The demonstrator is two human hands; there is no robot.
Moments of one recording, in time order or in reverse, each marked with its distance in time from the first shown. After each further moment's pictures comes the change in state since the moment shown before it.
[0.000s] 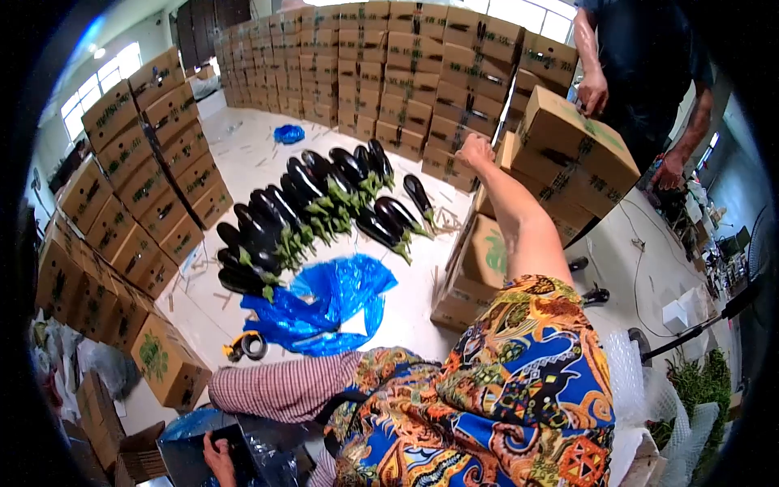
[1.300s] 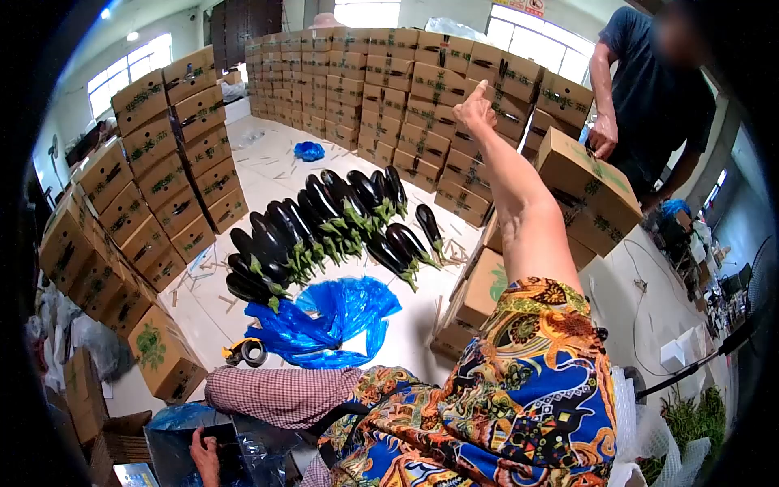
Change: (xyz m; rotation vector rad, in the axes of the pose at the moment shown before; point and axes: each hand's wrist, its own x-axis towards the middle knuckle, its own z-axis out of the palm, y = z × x) left_hand 0.000 0.000 -0.005 -0.028 0.011 0.065; right_hand 0.050 -0.099 -0.151 0.512 0.178 0.028
